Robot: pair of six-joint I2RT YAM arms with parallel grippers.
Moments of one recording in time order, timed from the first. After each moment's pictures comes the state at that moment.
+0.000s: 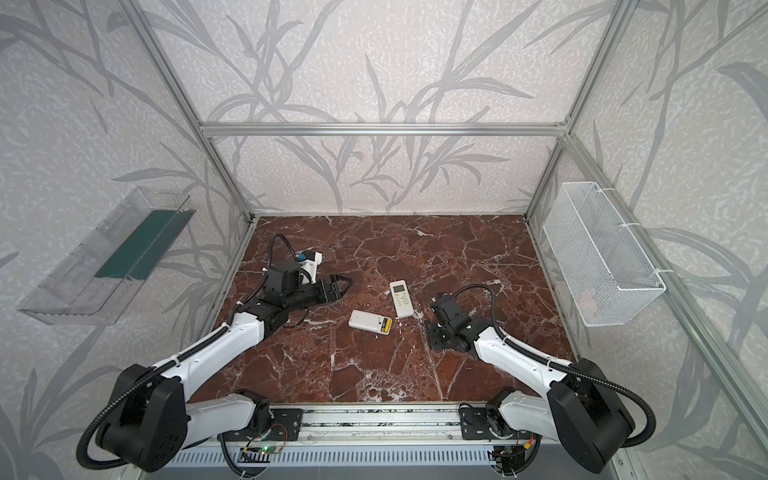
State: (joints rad) left arm -0.33 1.23 0.69 -0.03 0.39 -0.58; right arm 0.60 1.20 0.55 -0.44 0.01 0.48
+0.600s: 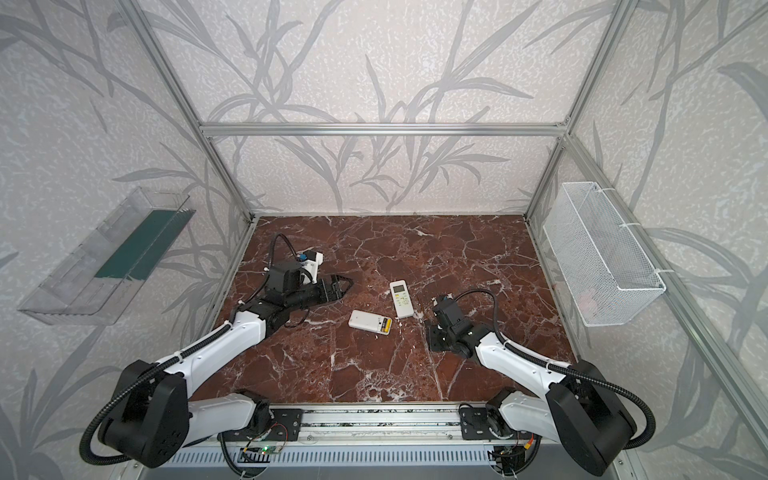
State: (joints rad) left arm -0.33 1.25 0.69 -0.02 0.39 -0.59; right arm 0.59 1.18 0.47 -0.32 -0.02 0.54
